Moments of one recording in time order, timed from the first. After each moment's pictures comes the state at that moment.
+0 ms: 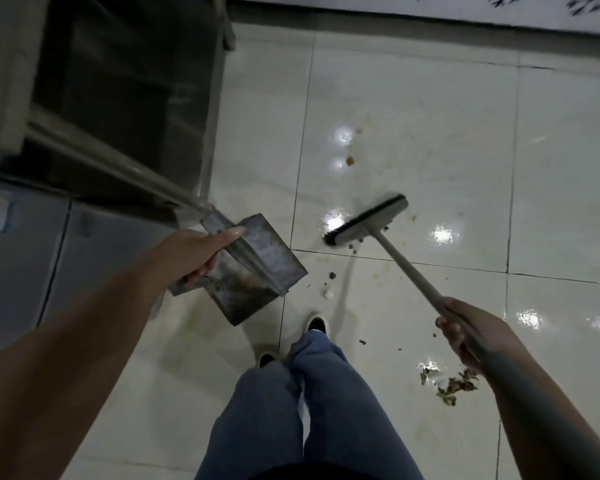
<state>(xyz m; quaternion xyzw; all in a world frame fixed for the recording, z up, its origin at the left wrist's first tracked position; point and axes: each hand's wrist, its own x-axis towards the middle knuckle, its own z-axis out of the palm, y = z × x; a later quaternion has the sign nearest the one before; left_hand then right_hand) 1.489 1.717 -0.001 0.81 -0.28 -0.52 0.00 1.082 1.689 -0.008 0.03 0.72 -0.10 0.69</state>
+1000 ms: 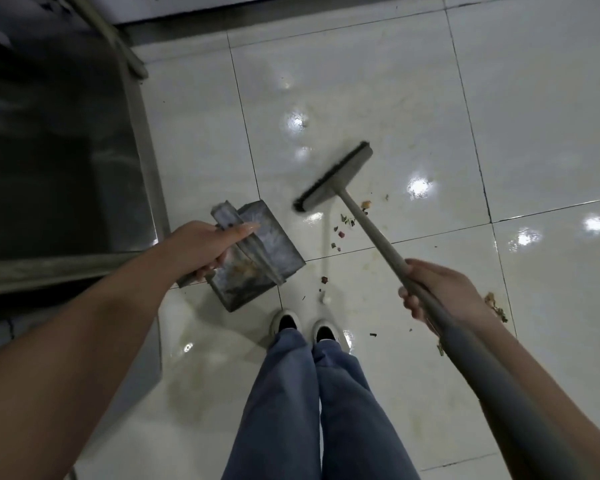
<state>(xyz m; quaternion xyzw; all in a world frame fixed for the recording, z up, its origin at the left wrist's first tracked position) 1.450 1.576 -0.022 0.74 -0.40 -0.53 -0.07 1.142 1.635 0.004 -0.08 0.74 -0.19 0.64</state>
